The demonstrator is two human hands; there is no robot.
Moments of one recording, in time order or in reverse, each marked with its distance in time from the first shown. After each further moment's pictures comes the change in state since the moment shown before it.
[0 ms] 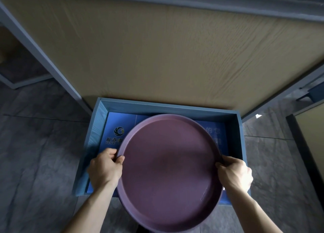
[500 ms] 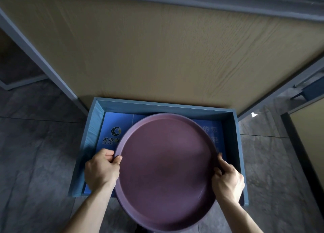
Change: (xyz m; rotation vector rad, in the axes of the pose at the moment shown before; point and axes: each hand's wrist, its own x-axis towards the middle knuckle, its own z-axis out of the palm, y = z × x) left_hand -0.003 -0.001 0.002 -0.062 0.043 -0.046; right_hand -0.017 0.026 0.013 -0.029 0.047 -0.209
